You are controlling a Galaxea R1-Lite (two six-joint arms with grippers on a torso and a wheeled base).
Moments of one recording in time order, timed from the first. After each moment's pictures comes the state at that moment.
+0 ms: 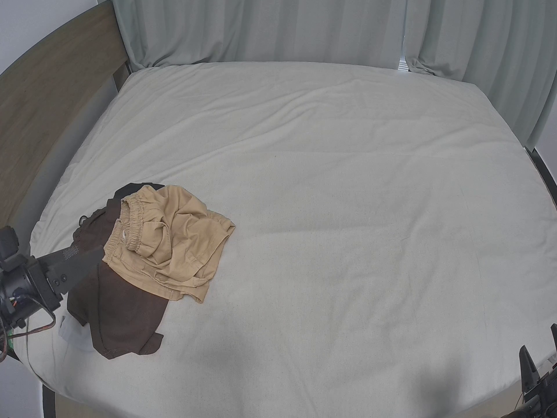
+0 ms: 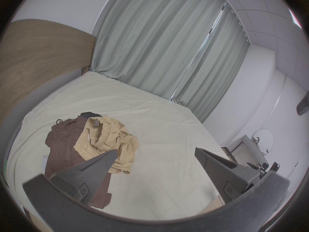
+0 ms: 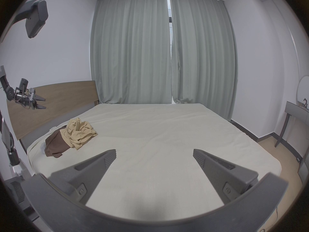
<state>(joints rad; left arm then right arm) 0.04 1.03 -0.36 -0.50 -0.51 -0.29 0.00 0.02 -0.02 0.00 0.02 0.00</state>
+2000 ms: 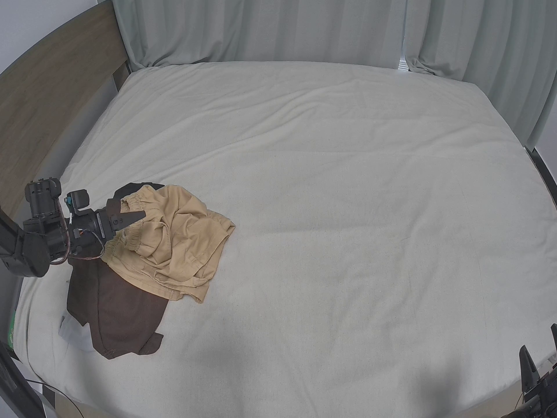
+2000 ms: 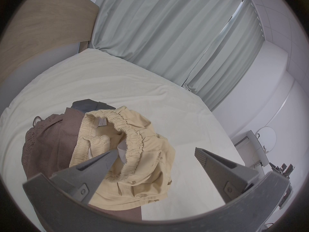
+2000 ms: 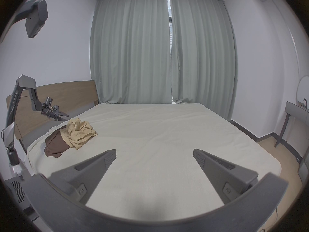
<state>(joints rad) 0.20 1.92 -0.82 -0.70 -0.70 -0.17 0.00 0.02 -0.02 0.00 0.02 0.00</state>
